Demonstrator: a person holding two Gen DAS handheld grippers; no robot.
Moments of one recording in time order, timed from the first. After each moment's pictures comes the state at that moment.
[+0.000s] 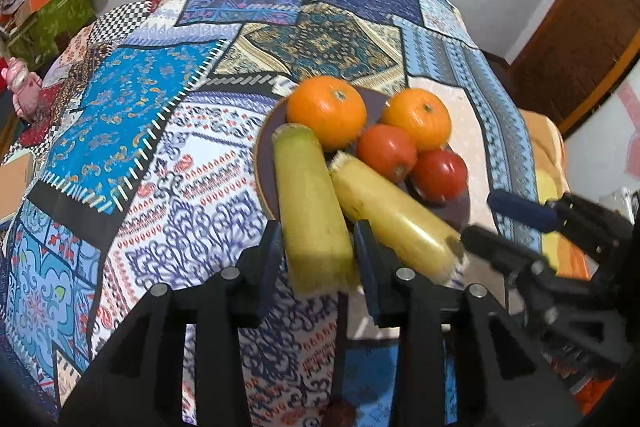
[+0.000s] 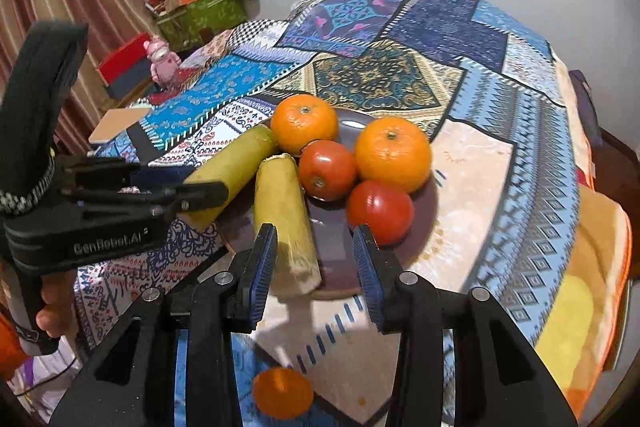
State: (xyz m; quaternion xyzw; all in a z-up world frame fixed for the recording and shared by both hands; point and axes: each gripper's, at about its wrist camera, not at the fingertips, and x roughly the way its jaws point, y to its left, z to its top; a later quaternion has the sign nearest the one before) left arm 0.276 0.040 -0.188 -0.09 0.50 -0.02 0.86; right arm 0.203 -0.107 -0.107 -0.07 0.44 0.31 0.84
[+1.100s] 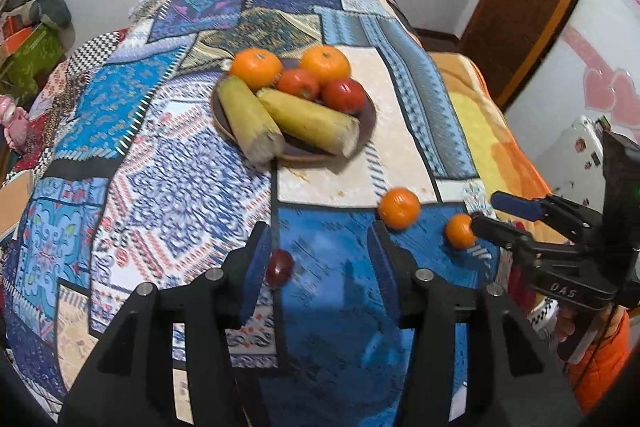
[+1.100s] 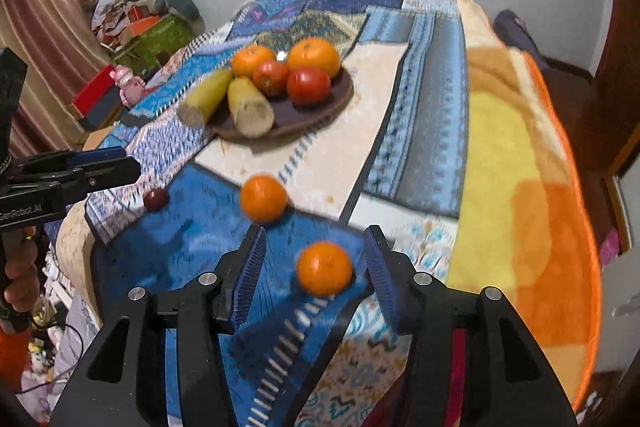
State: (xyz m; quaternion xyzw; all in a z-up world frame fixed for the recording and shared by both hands) left arm 0.159 -0.005 -0.157 -0.03 0.48 -0.09 0.87; right arm 0.098 -0.192 -0.125 0.01 0.47 0.22 0.86
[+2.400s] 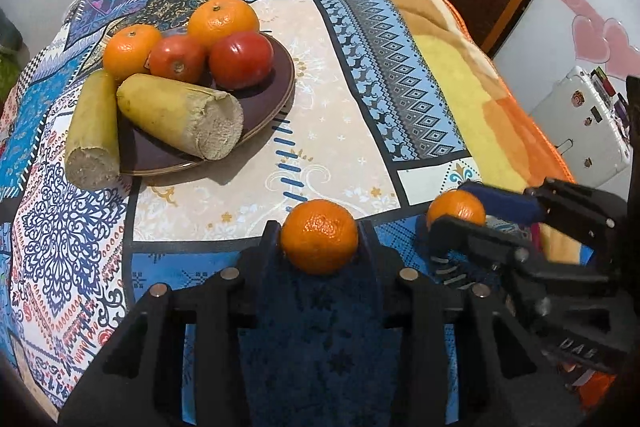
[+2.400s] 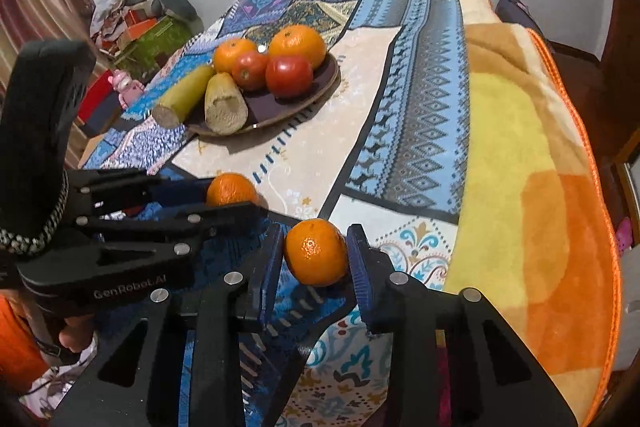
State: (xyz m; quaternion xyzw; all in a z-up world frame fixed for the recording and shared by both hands) left arm 0.215 -0.090 -0.218 0.01 0.52 -0.15 0.84; right arm 0.116 -0.206 -0.137 0.03 0.47 0.23 0.85
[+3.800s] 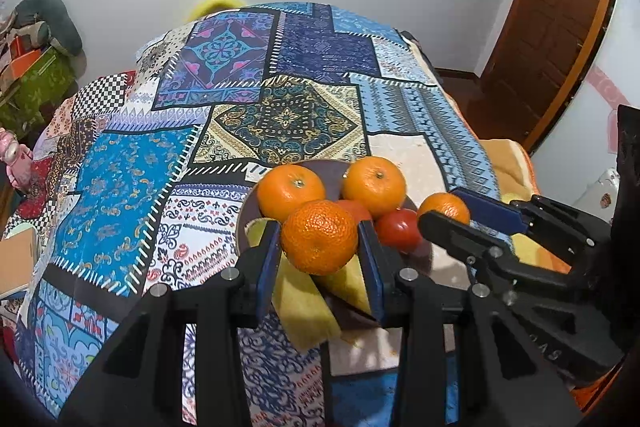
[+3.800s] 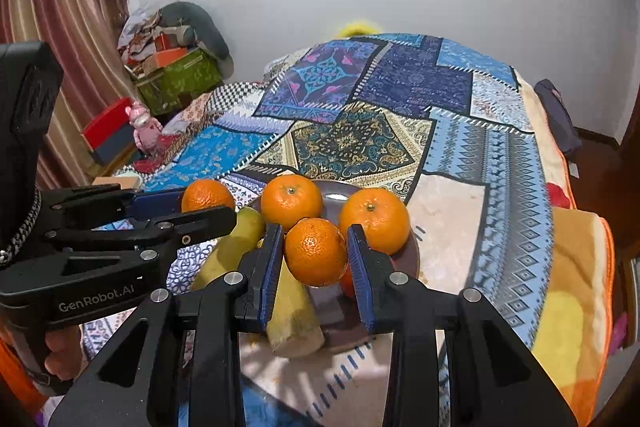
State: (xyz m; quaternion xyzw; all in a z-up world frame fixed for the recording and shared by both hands) left arm 0.293 0.029 -0.138 -0.03 0.43 -0.06 0.90; right arm 0.218 -0.102 -0.083 -0.01 0.38 0.27 0.89
